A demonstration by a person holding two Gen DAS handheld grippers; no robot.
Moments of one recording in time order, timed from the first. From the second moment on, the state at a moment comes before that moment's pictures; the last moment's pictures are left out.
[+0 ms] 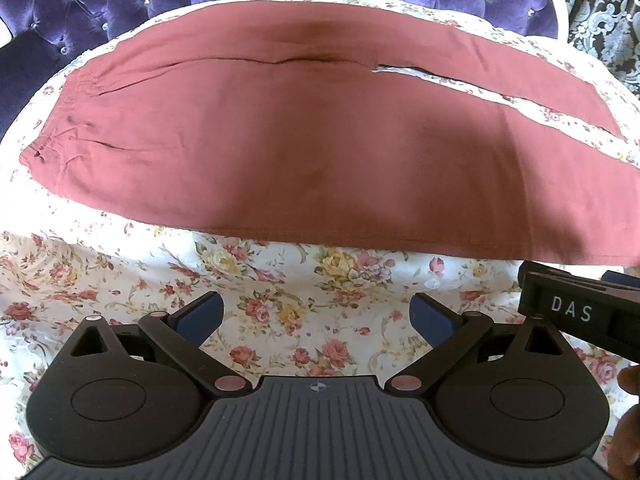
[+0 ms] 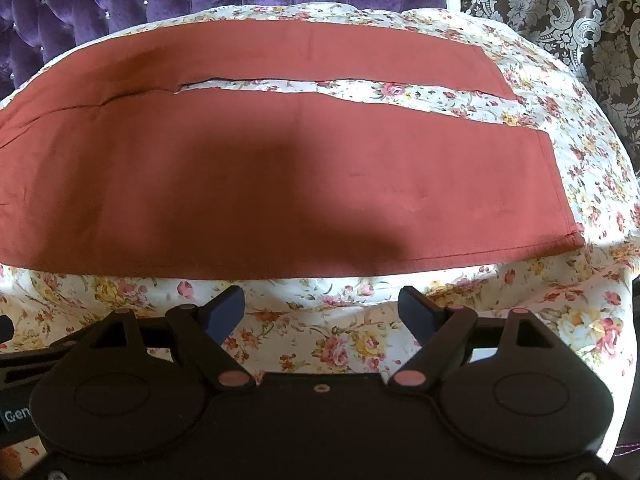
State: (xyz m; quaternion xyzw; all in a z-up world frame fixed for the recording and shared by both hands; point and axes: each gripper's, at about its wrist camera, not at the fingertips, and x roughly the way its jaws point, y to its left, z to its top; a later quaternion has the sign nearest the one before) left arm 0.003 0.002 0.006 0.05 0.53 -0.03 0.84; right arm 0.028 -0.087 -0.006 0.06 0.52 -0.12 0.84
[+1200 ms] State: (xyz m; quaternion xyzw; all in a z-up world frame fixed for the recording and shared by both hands) left arm 0.005 0.006 0.004 0.04 0.54 -0.03 0.84; right arm 0.030 -0.082 -0.002 0.06 0.53 -0.12 0.84
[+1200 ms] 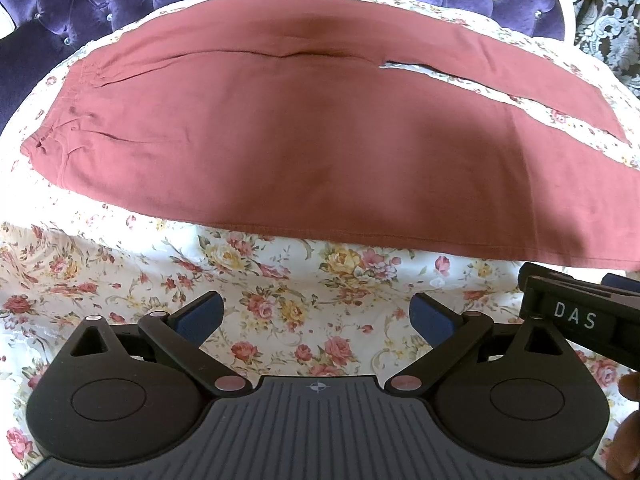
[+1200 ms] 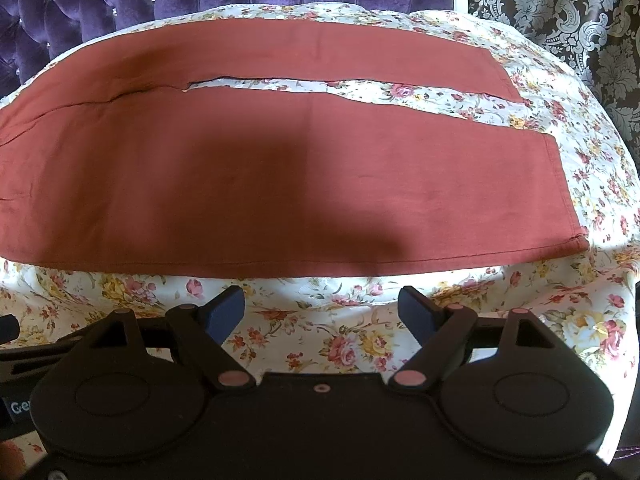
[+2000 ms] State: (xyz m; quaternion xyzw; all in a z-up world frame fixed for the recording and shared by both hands) left arm 0.007 0.006 0.006 0.04 0.54 -0.03 0.84; right arm 0.033 -0.082 -0.001 0.06 0.53 -0.12 0.84
